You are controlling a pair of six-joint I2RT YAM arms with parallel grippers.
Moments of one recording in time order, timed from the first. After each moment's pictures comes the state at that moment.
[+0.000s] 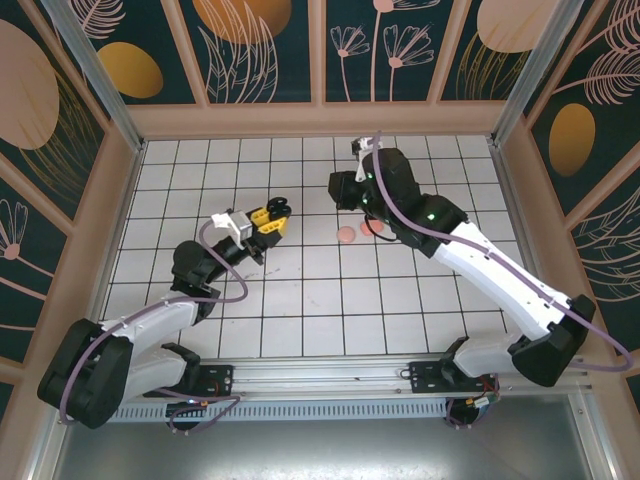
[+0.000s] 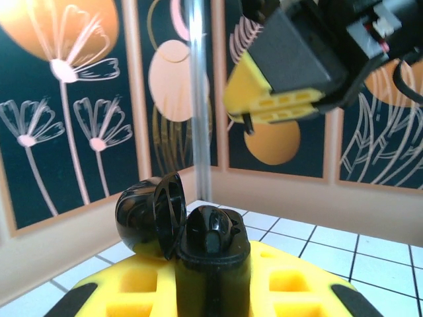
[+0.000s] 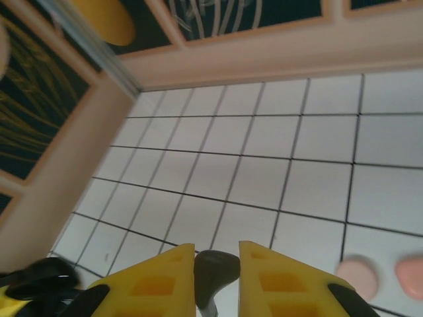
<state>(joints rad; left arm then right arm) -0.46 1.17 0.37 1.10 0.55 -0.12 0.79 1.31 1.40 -0.50 0.12 0.51</state>
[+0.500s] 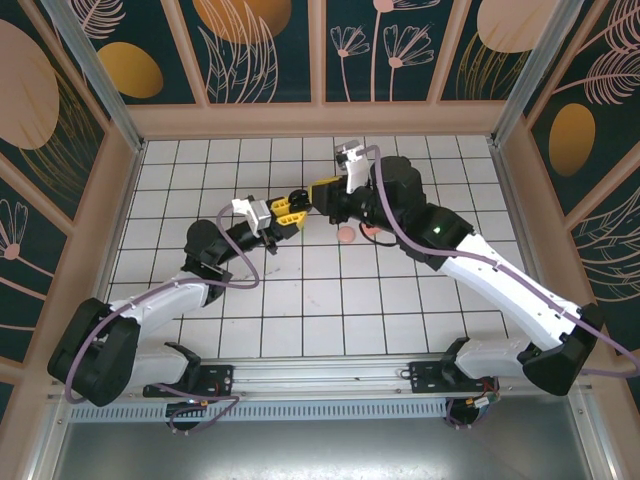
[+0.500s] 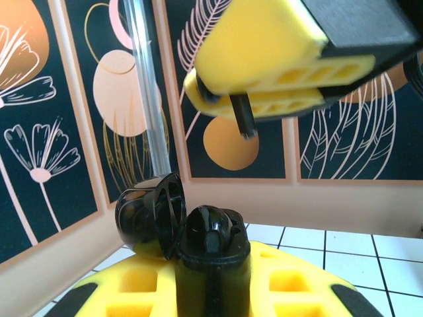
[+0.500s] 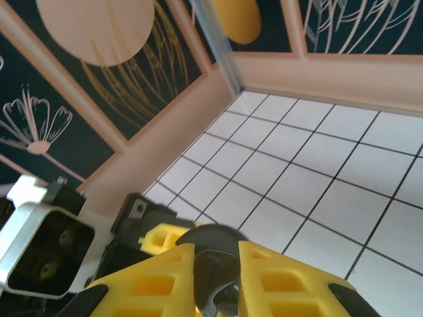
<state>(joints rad) -0.51 1.28 0.54 1.05 0.67 -0.07 0.85 1.25 1.33 -0.34 -0.12 0.37</state>
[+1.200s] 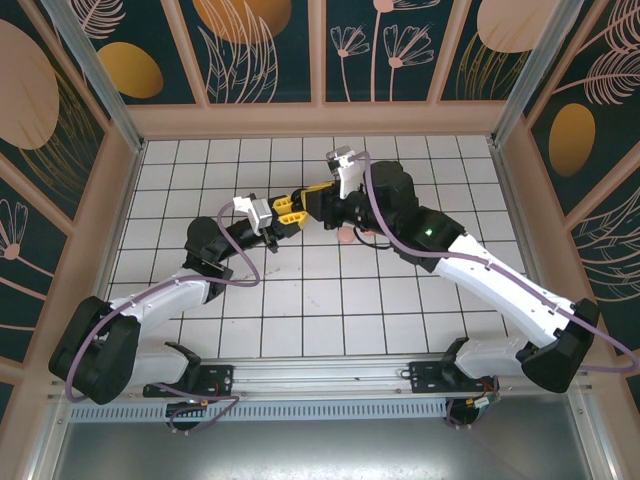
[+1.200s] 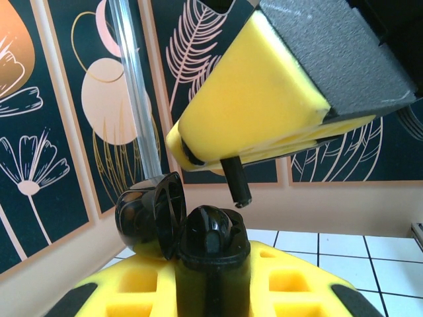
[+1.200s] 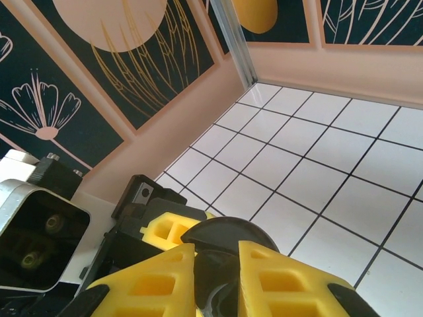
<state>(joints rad) -0.51 1.29 0.57 1.05 0.70 -0.07 0.87 1.27 1.29 -0.30 -0.14 0.36</state>
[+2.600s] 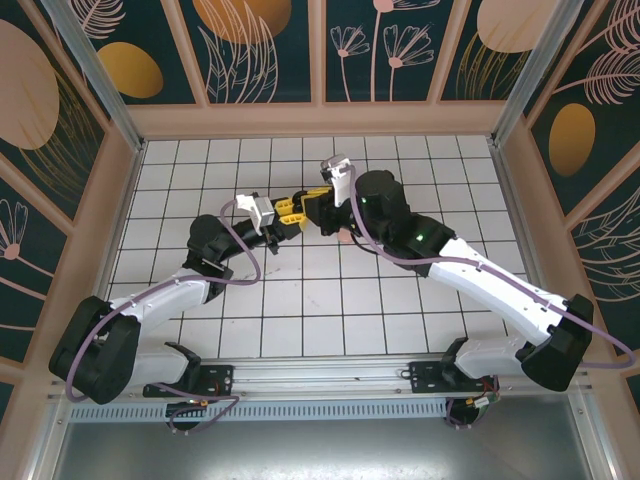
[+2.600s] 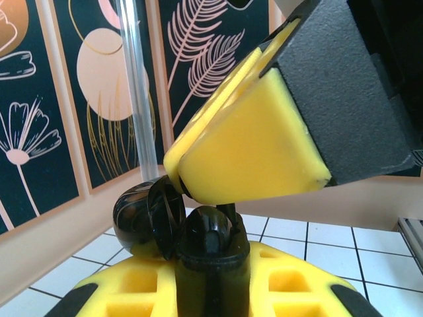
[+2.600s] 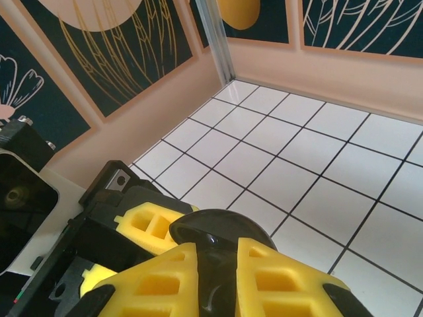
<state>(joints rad) -0.51 1.29 0.57 0.98 0.70 -0.11 0.89 1.28 1.21 -0.24 -0.05 0.26</state>
